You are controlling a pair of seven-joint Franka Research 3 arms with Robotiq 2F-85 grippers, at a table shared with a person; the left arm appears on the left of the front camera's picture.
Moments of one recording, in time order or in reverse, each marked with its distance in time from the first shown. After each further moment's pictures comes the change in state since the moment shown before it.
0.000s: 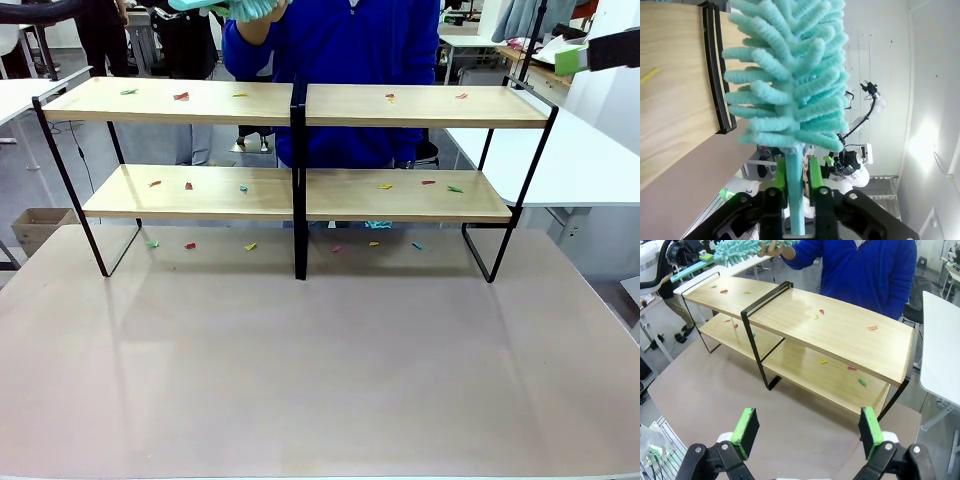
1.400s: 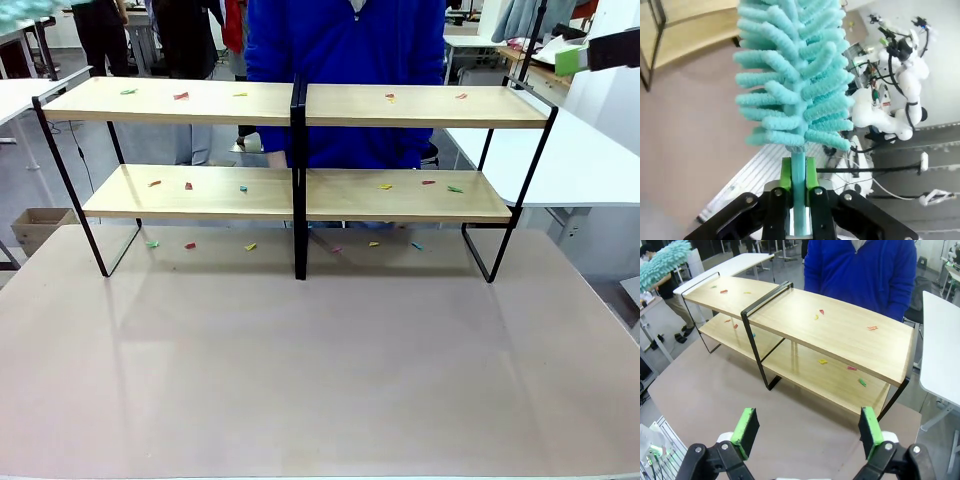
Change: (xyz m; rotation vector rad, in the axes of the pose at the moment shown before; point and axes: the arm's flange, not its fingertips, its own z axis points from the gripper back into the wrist) left arm -0.221 0.017 0.330 0.303 0.107 -0.383; right arm 0.000 0.000 0.000 0.000 0.000 0.000
